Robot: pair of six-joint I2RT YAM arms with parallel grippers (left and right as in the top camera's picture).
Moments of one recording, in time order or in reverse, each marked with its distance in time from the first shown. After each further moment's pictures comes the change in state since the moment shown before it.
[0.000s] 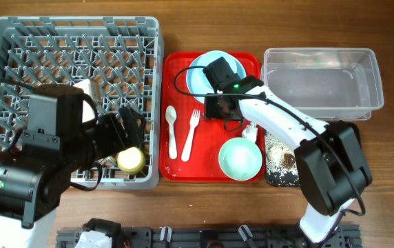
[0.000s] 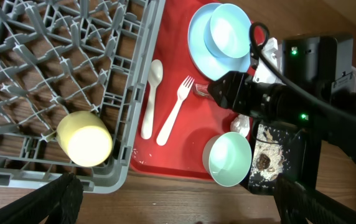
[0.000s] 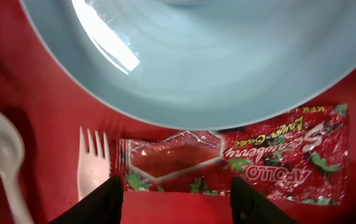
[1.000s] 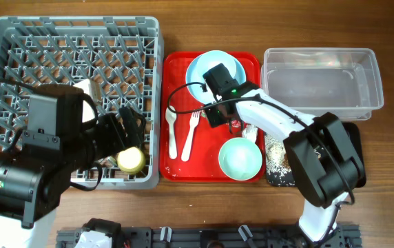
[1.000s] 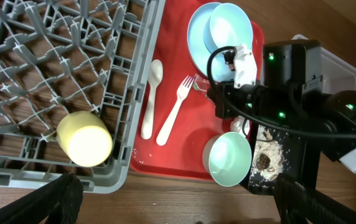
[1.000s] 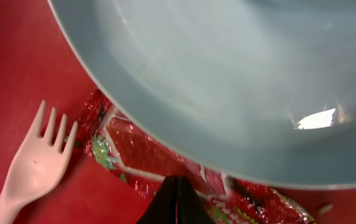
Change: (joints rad) left arm 0.000 0.000 0.000 0.000 0.000 0.000; right arm -0.006 0.057 -0.068 0.114 -0.015 -0.361
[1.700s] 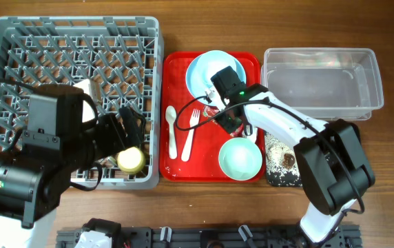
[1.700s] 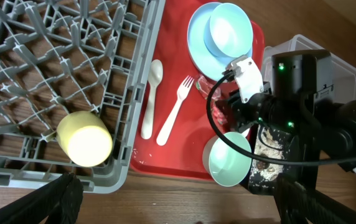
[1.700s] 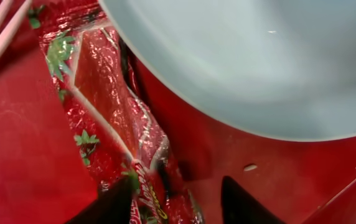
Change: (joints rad) left arm 0.000 0.000 0.000 0.000 0.000 0.000; right arm -0.026 -0.062 -0.051 -0.060 0.104 -0.387
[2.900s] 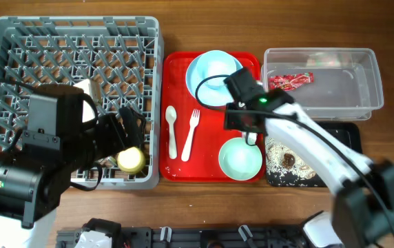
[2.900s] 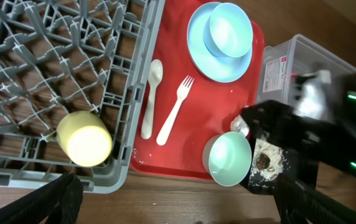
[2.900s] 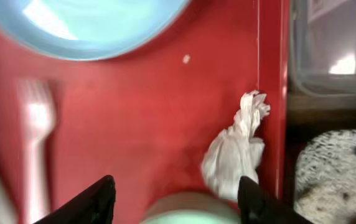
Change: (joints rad) left arm 0.000 0.000 0.000 0.000 0.000 0.000; right arm -0.001 -0.237 -0.045 -0.177 0.029 0.845
